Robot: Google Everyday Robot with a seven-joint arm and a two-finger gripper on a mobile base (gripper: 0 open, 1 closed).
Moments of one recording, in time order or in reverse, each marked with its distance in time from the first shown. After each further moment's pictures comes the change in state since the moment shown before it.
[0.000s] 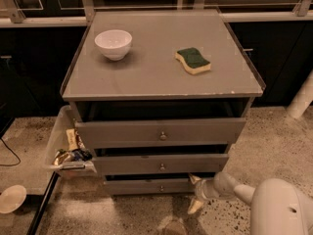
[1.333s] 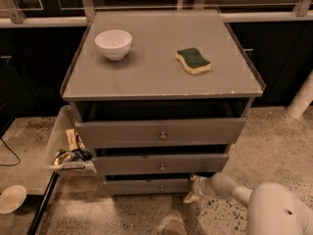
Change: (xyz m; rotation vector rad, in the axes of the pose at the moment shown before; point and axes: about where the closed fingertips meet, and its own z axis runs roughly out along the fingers) arm 0.006 -0.025 0.020 0.101 0.002 0.003
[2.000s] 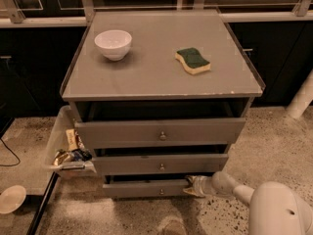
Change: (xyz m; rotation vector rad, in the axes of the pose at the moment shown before) arm -0.005 -0.003 -0.007 -0.005 -0.009 0.003
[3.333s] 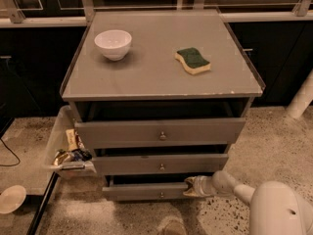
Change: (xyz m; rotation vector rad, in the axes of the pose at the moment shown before) arm -0.004 -0.004 -0.006 -0.007 -0.006 0.000
